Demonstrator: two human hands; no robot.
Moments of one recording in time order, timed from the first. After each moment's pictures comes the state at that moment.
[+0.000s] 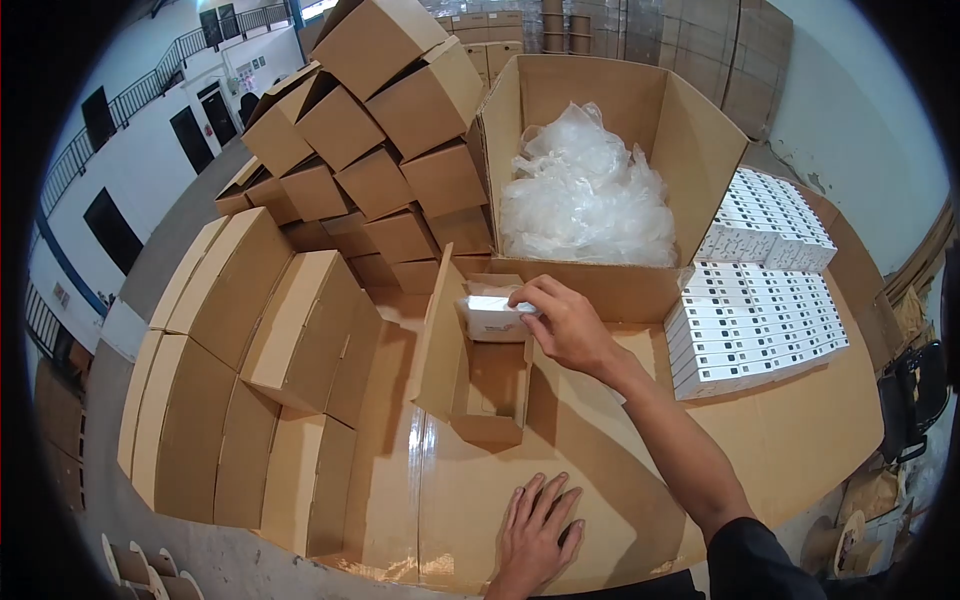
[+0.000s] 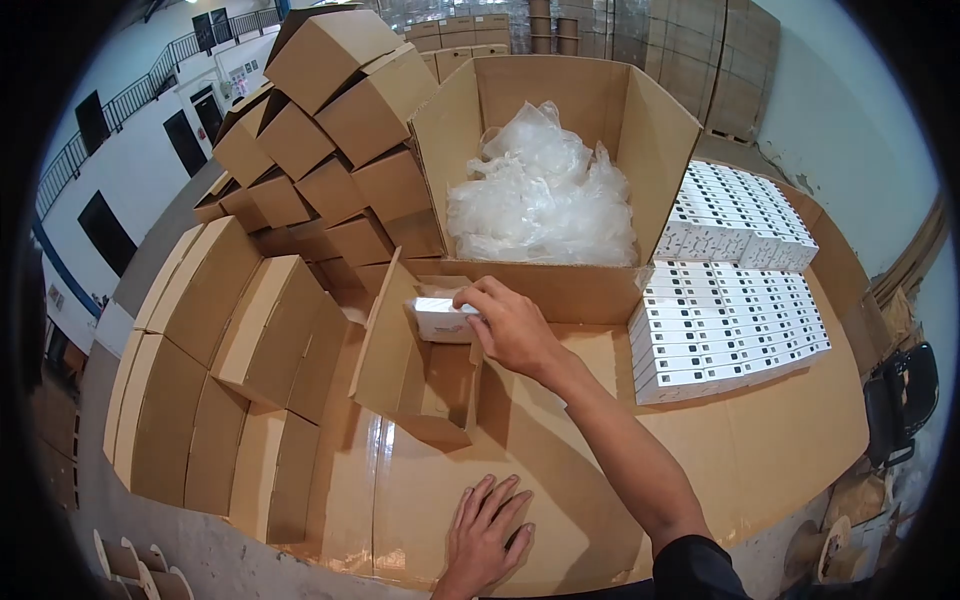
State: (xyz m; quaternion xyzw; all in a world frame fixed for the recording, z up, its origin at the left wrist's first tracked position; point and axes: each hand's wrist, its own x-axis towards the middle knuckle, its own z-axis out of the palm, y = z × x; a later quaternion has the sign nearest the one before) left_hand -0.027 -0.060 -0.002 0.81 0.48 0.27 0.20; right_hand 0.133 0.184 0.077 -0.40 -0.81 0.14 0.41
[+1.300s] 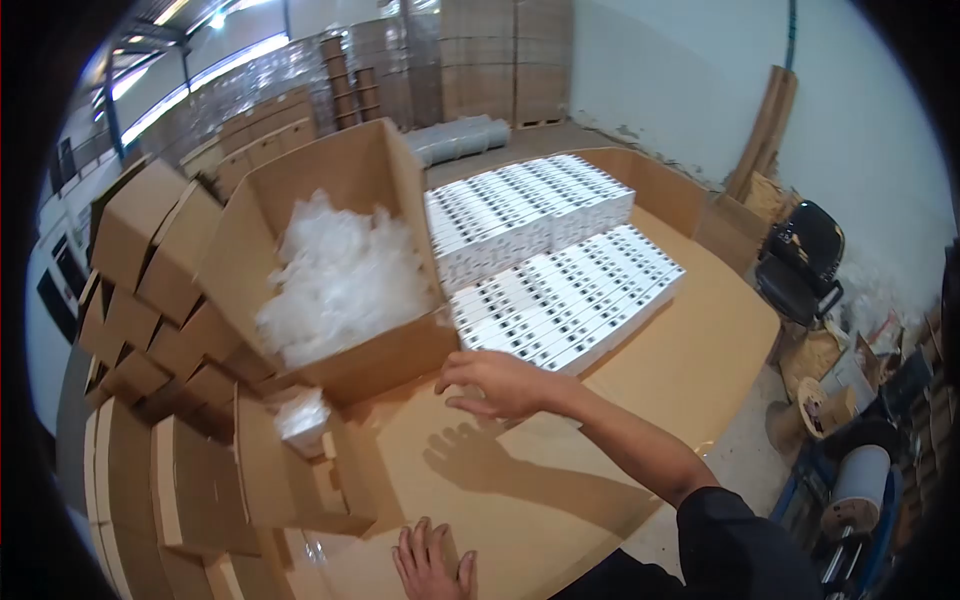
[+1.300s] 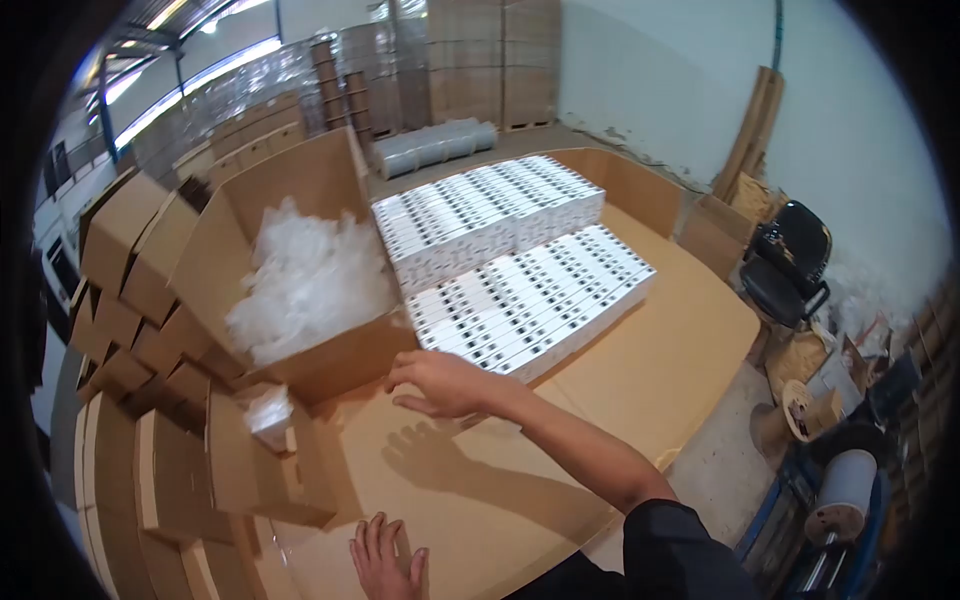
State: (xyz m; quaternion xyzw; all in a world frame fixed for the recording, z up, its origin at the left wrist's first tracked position) left_hand -0.003 -0.055 0.010 0.85 0.47 0.19 0.14; right_hand 0.311 0.083 0.100 -0.49 -0.82 0.15 0.27
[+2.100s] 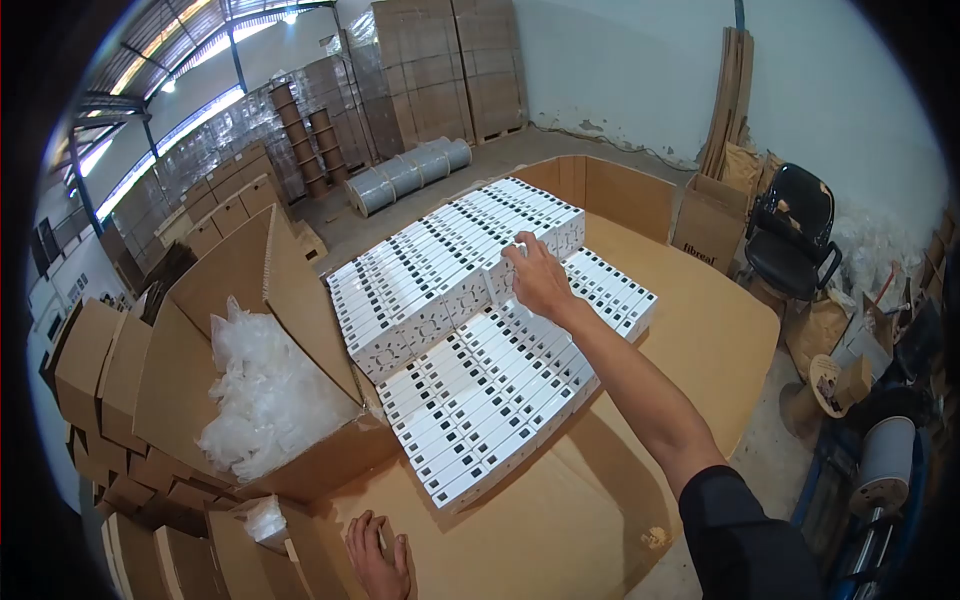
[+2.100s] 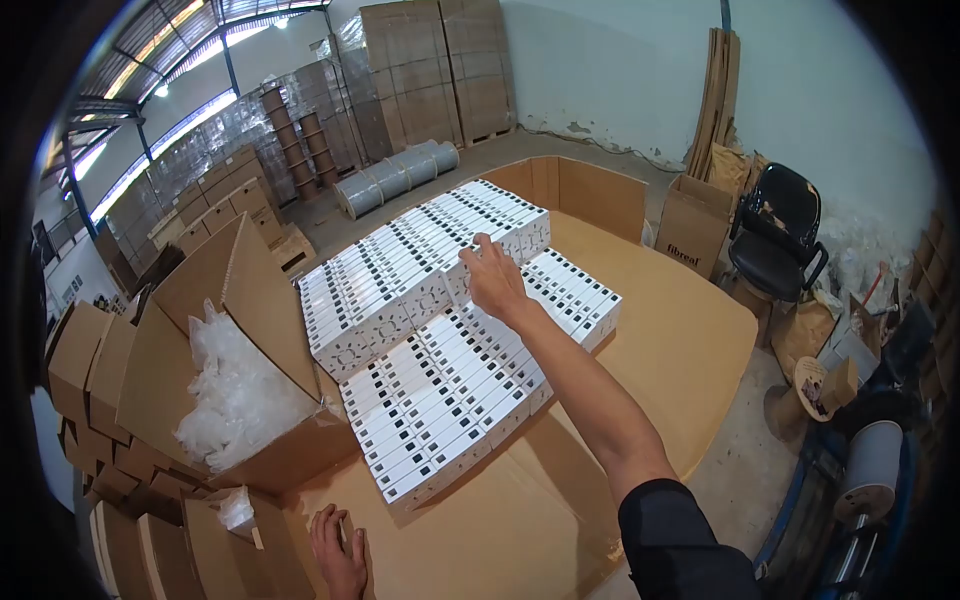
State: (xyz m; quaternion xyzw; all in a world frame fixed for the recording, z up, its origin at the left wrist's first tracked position) left_hand 0.090 0.096 -0.012 0.87 0.42 0.24 0.09; right_hand 0.611 0.161 0.090 -0.74 -0.55 -0.19 0.32
